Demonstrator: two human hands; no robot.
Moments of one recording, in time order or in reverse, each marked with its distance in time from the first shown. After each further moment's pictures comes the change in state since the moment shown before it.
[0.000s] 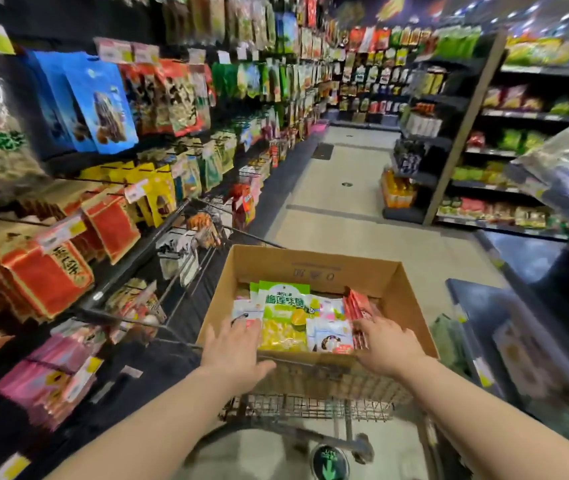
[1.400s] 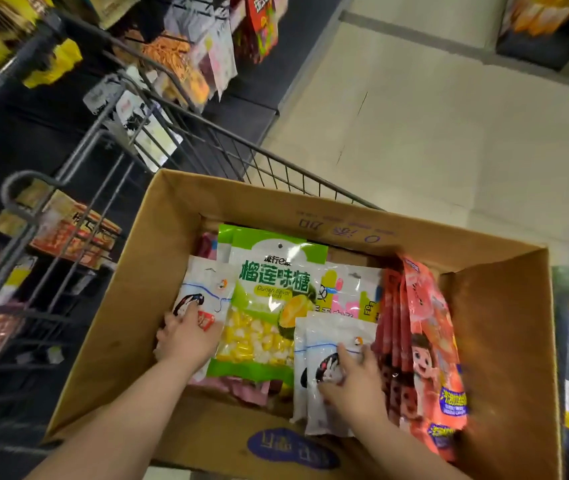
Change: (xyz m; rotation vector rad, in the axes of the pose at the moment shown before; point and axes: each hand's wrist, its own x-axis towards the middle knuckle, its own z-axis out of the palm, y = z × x) left_hand 0.315 -0.042 0.186 -0.500 -0.429 -0.810; right_hand 0.292 0.040 0.192 0.456 -0.540 0.268
